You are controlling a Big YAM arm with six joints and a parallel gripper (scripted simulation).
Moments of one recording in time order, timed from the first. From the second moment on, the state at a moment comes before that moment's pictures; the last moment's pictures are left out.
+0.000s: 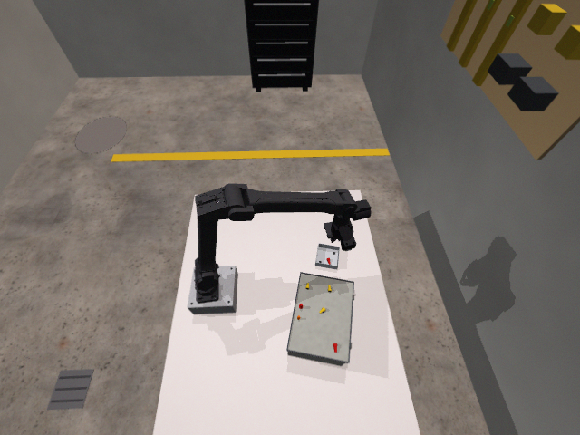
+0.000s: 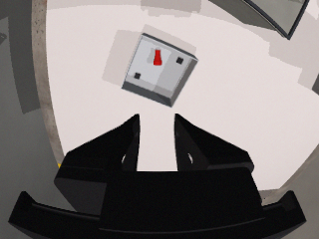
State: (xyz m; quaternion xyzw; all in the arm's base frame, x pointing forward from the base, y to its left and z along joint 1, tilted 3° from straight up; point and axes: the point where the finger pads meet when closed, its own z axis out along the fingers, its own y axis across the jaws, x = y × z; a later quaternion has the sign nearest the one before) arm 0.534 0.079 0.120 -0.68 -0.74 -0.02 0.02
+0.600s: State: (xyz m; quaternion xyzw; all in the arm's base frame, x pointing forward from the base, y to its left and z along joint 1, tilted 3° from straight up) arm 0.539 0.004 0.116 -0.70 -0.72 -0.02 0.02
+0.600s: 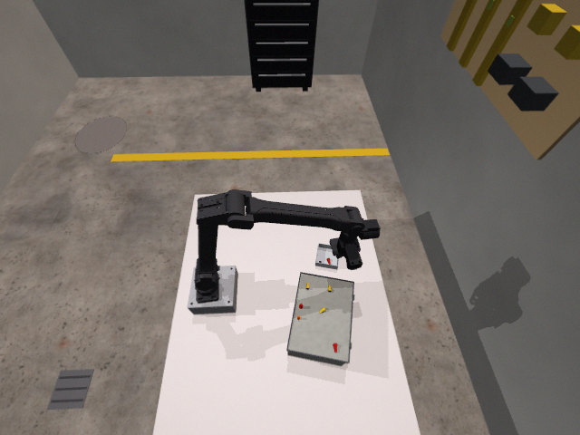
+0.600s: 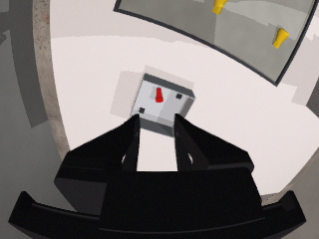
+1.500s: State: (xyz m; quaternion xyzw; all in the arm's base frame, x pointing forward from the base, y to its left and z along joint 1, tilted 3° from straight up) arm 0.480 -0.256 0.095 -0.75 -0.66 -0.02 0.02
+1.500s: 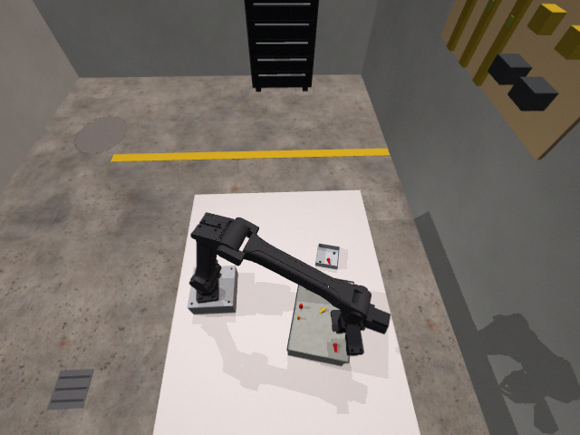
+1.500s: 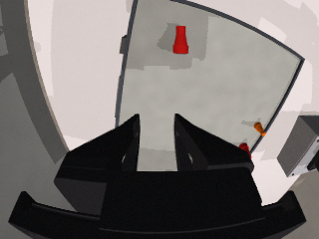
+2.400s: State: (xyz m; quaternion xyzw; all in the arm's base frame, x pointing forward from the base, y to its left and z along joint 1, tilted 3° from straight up) arm 0.450 -0.305 0.055 -0.75 -0.67 -0.02 0.02
